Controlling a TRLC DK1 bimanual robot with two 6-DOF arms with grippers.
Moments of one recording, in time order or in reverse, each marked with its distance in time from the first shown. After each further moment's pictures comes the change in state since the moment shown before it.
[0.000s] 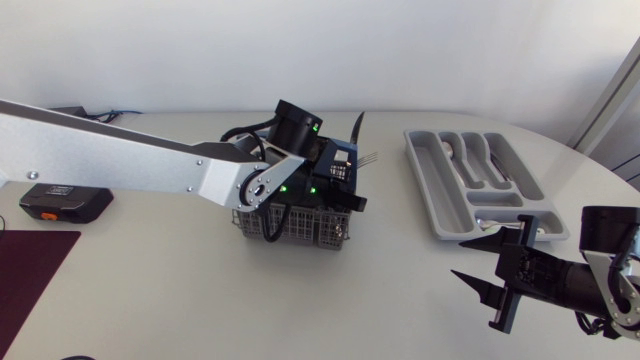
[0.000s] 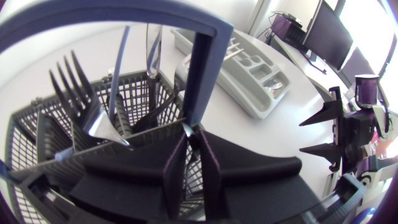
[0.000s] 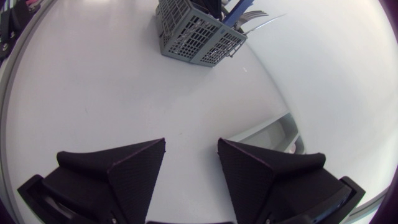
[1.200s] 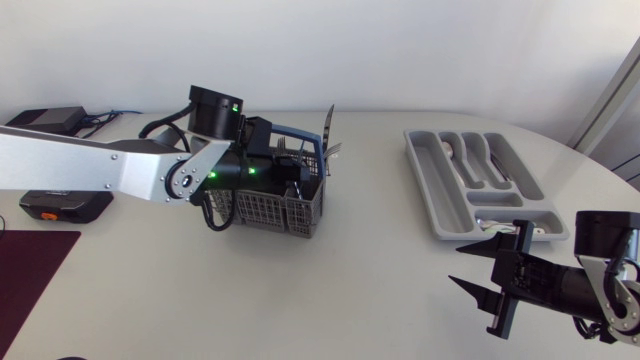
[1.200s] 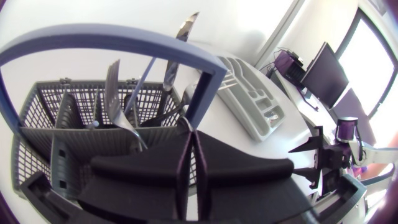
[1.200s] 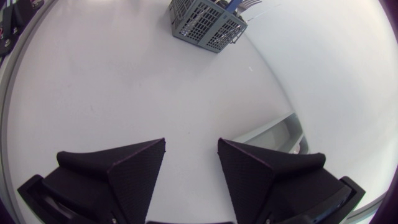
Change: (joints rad) left arm 0.218 -0.177 -0.180 0.114 0.191 -0.099; right arm 0.021 0.000 -0.019 0.000 0.019 -0.007
